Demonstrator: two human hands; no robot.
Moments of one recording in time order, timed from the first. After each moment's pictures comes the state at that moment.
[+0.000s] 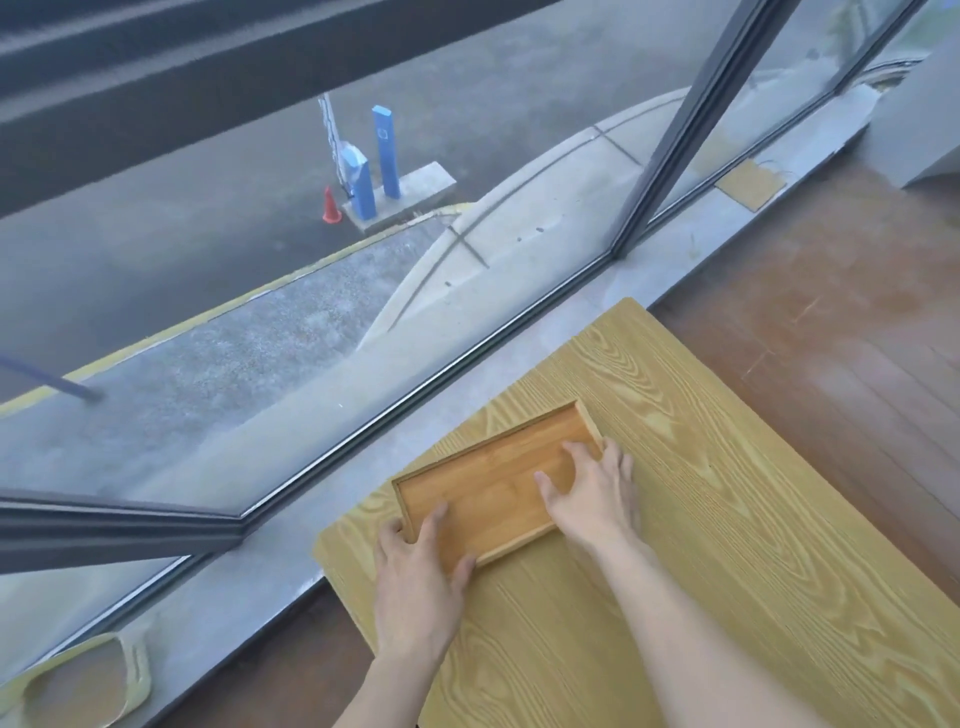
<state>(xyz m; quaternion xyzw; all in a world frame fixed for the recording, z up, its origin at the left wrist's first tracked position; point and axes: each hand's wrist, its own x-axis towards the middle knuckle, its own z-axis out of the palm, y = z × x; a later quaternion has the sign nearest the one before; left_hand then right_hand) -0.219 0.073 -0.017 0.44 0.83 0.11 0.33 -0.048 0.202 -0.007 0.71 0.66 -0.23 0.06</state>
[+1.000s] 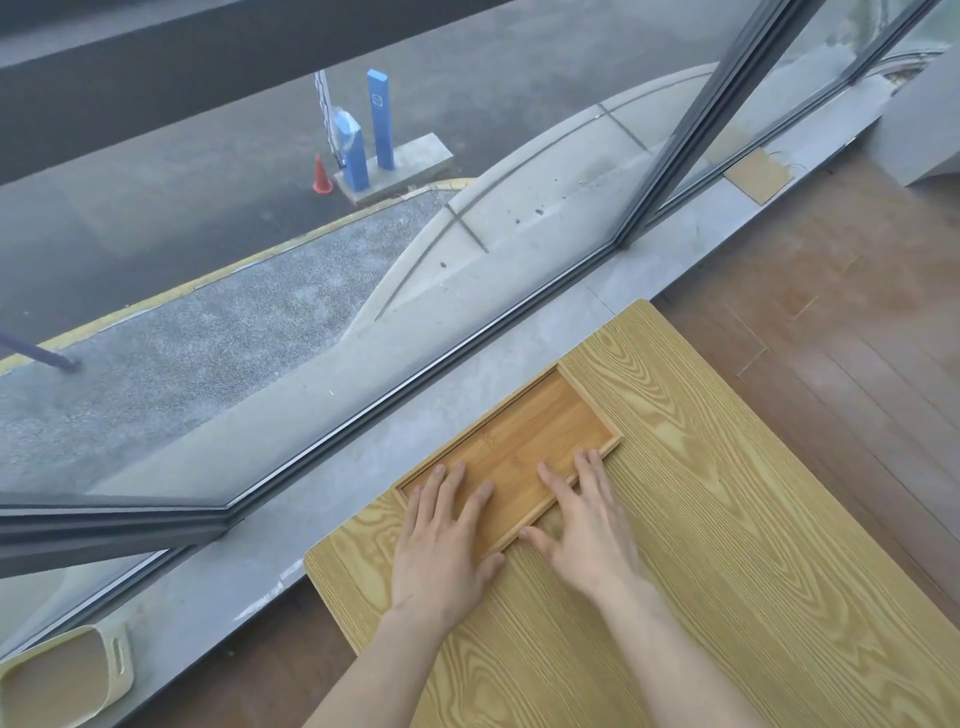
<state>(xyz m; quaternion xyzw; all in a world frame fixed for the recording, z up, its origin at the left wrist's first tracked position) -0.227 0.121 -0.040 0.65 0.71 0.06 0.25 -0.050 0.191 -0.026 0.63 0.73 -0.24 0.10</state>
